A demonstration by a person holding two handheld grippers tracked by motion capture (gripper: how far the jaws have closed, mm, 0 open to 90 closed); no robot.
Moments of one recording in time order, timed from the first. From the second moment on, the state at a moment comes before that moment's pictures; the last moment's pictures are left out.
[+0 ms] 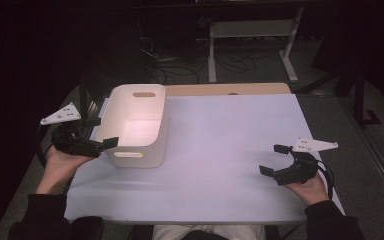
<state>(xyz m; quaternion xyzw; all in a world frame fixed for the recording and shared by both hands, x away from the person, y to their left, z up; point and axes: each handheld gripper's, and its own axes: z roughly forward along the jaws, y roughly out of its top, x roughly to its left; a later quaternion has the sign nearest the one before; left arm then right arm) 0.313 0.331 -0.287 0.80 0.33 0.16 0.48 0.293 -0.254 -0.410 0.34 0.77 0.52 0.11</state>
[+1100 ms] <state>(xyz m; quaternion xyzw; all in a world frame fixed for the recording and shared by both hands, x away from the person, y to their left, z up) 0.275 0.325 -0.322 0.79 0.31 0.18 0.49 0.293 -0.254 -0.410 0.34 0.78 0.52 0.11</state>
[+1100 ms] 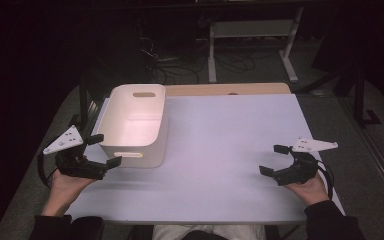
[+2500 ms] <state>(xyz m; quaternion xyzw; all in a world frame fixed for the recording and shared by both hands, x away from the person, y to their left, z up) 0.248 0.332 -0.375 0.78 0.33 0.19 0.49 0.293 -0.254 -0.410 0.34 0.78 0.52 0.11</state>
